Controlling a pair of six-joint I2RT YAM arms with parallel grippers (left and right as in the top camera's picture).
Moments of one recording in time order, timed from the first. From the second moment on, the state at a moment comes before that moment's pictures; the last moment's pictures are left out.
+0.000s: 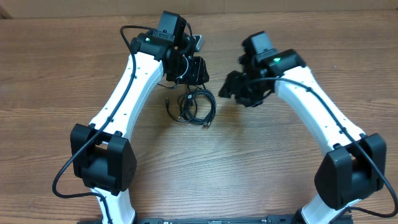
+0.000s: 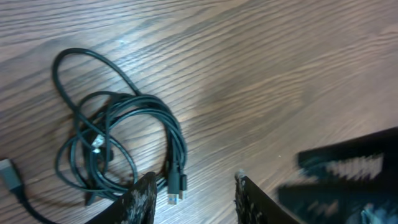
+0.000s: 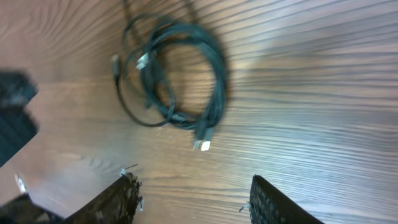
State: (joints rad) left arm -0.34 1.97 1.81 -1.03 0.44 -0.19; right arm 0.35 1.82 1.56 -1.04 -0.38 0.58
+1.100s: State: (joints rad) left arm -0.35 2.29 1.87 -1.21 0.25 -0.23; right arm 0.30 1.82 1.57 -1.01 -0.50 0.45
